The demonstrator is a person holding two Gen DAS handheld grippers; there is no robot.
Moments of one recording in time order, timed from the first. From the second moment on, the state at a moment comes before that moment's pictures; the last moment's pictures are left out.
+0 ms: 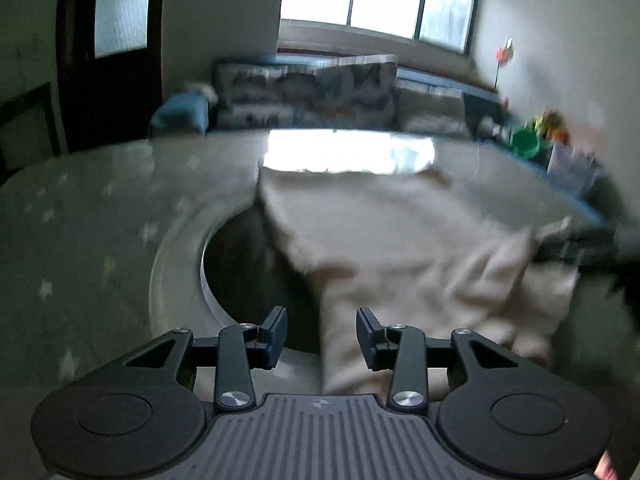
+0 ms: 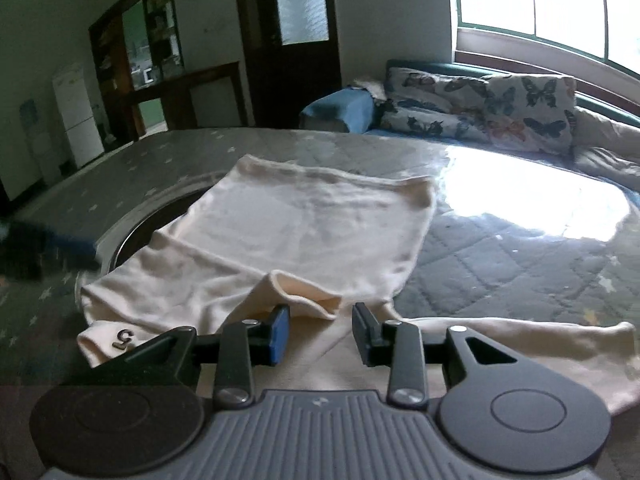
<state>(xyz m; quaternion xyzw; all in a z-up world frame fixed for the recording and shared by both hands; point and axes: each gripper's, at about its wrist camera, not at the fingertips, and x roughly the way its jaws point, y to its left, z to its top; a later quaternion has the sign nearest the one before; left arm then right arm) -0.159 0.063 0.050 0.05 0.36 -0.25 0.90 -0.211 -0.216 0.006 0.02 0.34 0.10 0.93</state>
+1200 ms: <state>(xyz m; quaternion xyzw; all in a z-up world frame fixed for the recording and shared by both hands) -0.132 0.018 0.070 0.12 0.30 -0.28 0.90 -0.197 -0.196 -0.015 -0.03 0.37 0.10 0.92</state>
